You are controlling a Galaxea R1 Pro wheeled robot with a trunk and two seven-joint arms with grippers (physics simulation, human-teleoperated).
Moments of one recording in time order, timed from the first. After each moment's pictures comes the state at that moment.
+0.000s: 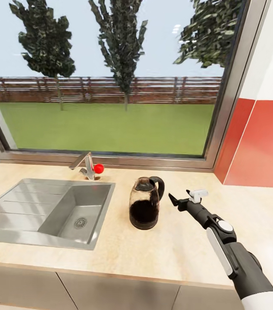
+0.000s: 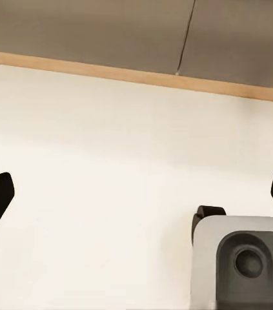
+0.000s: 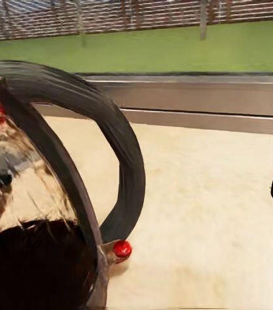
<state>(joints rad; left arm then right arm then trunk) 0.01 0.24 0.56 -0.27 -0.26 -0.41 -0.33 -0.47 -0.14 0.10 -1.30 -0.24 0.18 0.27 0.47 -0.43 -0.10</state>
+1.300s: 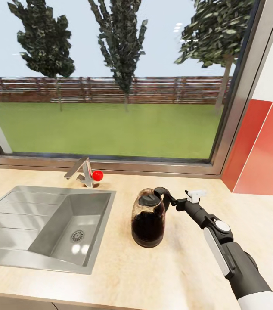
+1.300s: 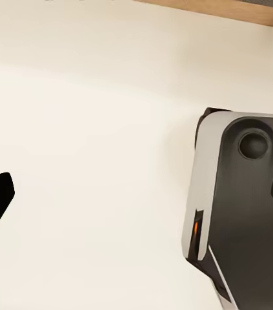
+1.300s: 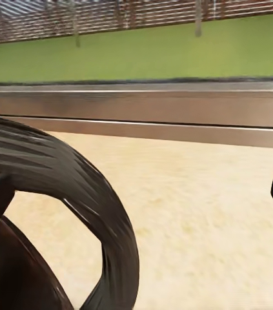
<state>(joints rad) 0.12 0.24 0.56 -0.16 -0.26 -0.39 -0.29 -0.47 -0.11 0.10 -1.30 -0.24 0.19 0.24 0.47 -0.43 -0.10</state>
